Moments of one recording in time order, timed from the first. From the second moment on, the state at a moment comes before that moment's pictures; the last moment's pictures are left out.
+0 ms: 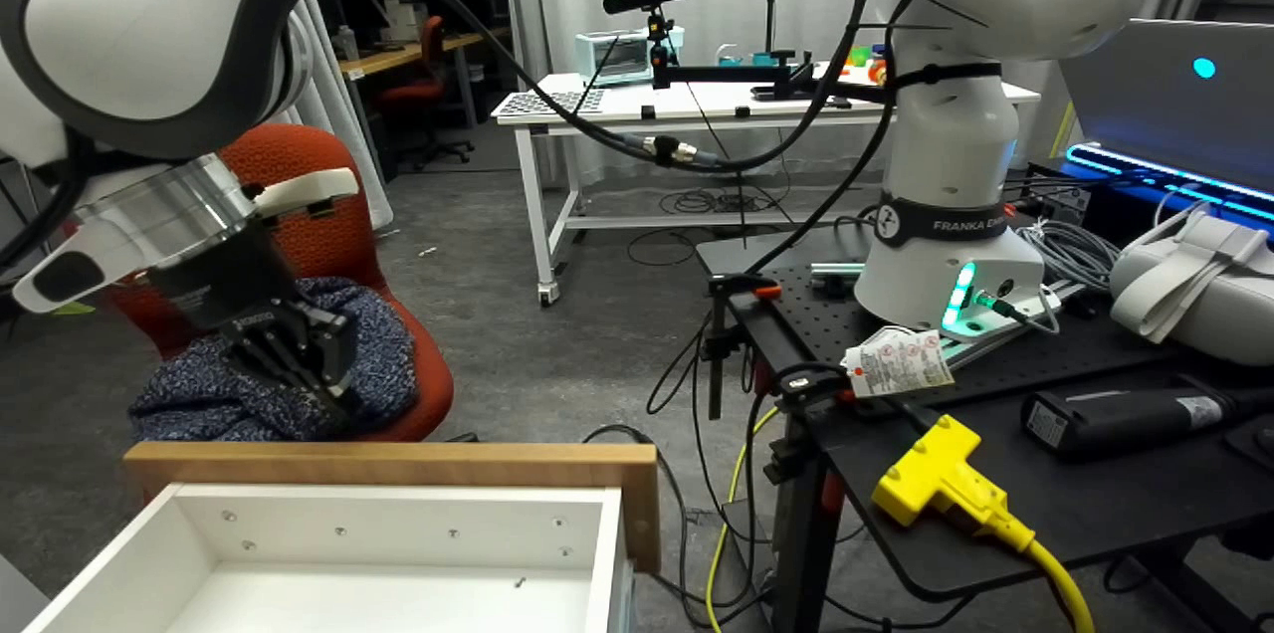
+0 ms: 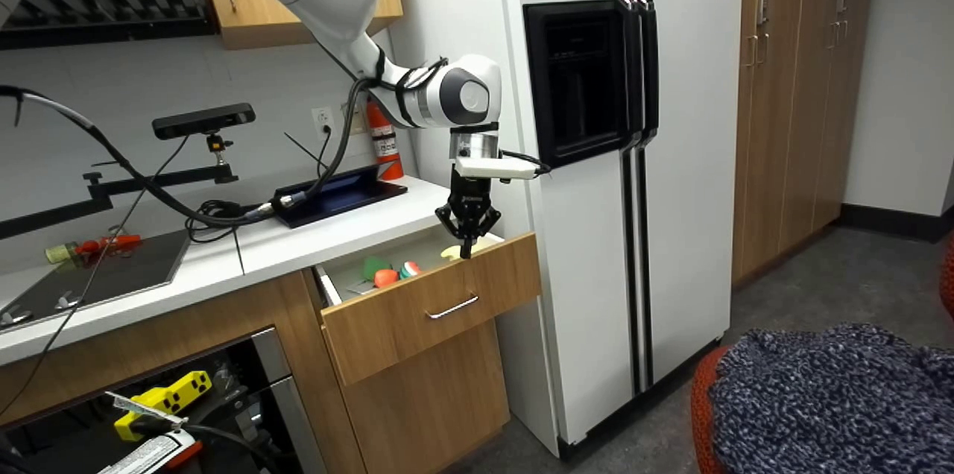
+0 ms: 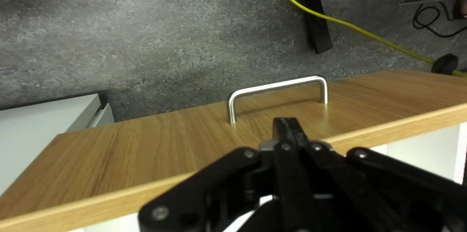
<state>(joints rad) -0.03 0.72 0.18 -1.55 -0.09 1.98 -1.05</state>
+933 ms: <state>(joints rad) -0.01 0.82 0.23 -1.43 -0.02 1.99 -1.14</state>
